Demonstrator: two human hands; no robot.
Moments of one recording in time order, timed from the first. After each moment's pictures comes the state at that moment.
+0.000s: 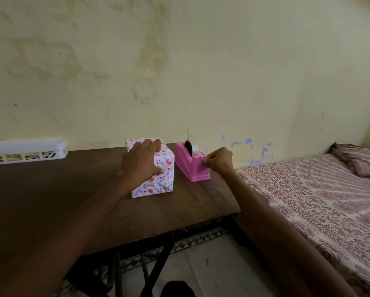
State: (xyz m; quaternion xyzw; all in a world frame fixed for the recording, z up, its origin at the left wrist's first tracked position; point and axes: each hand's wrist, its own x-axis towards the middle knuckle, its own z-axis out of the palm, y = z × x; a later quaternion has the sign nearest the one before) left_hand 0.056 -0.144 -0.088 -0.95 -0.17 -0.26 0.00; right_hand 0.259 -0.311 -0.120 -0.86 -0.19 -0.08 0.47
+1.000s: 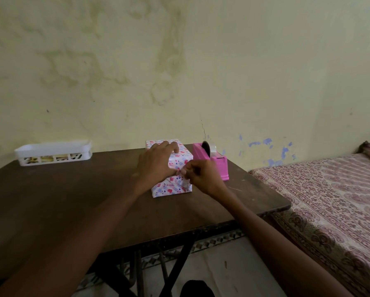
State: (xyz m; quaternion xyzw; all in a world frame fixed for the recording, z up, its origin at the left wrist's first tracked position) left_hand 0.044 -0.134 -0.088 -0.95 -0.12 -0.29 0.01; right_hand 0.157 -0.268 -0.140 -0.76 -0.48 -0.13 0.42
